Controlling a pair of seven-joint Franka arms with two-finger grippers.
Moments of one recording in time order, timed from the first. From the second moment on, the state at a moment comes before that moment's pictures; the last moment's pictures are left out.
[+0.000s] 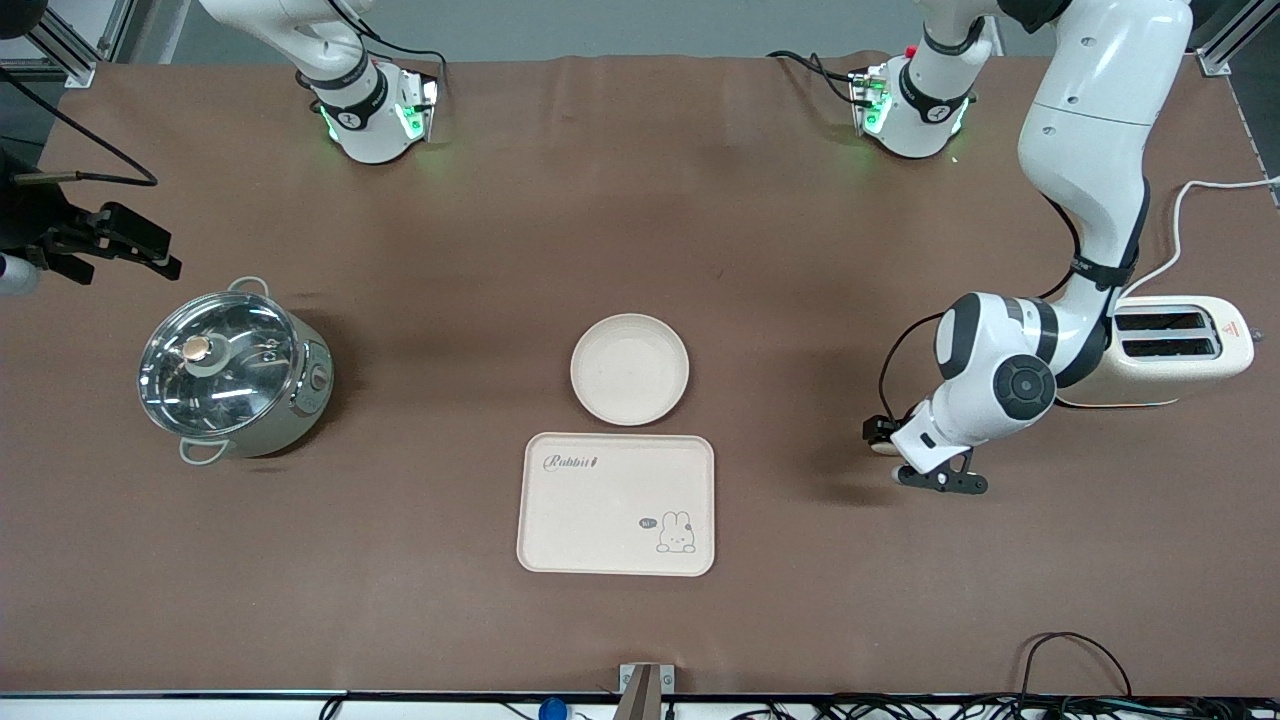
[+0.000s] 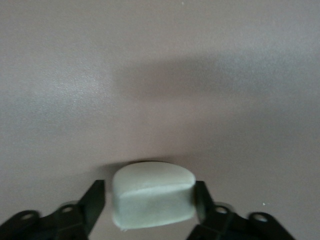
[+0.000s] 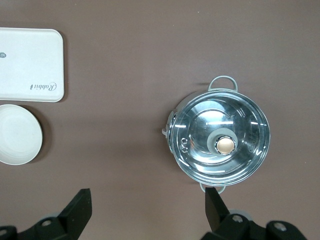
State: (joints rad) left arm -0.10 0.63 -0.10 -1.80 0.00 2.40 -0.02; right arm 0.12 0.01 -0.12 -1.53 0.05 1.54 -0.02
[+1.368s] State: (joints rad) left arm -0.42 0.60 -0.41 -1.68 0.02 2.29 -0.96; right arm 0.12 0.02 -0.12 -1.53 0.05 1.54 -0.02
